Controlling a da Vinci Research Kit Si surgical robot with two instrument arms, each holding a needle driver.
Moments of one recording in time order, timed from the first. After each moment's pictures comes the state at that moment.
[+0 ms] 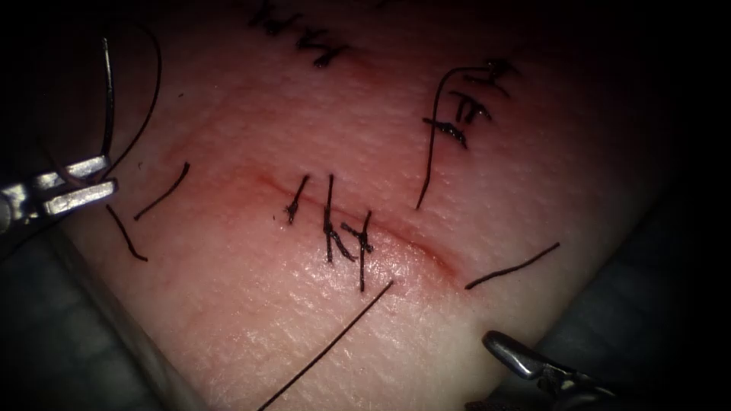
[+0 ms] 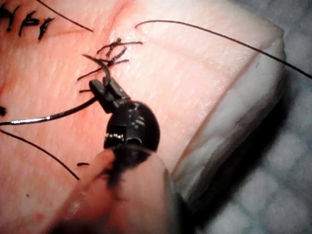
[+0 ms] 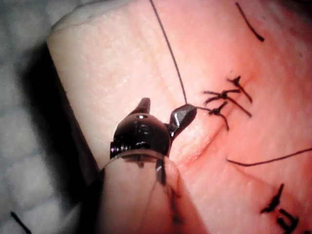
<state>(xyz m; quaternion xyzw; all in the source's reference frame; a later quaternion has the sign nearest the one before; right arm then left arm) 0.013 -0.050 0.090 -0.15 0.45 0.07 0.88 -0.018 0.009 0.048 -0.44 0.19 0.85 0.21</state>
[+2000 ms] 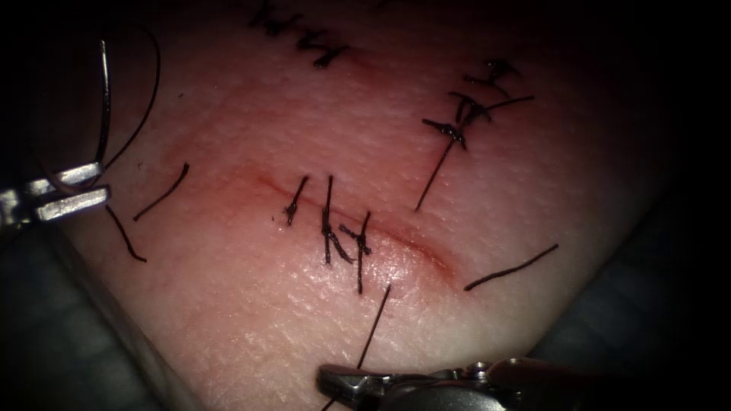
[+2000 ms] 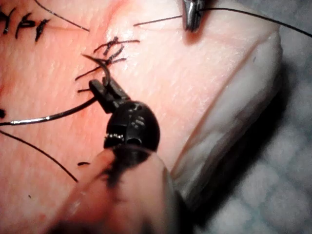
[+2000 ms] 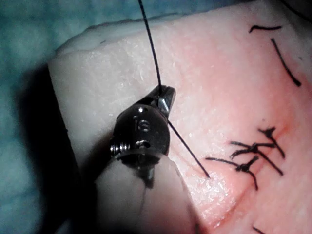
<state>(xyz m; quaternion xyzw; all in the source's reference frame) 0.023 -0.058 0.096 -0.05 0.50 -0.01 0.87 -0.018 0.009 0.047 -0.44 0.19 0.86 0.20</state>
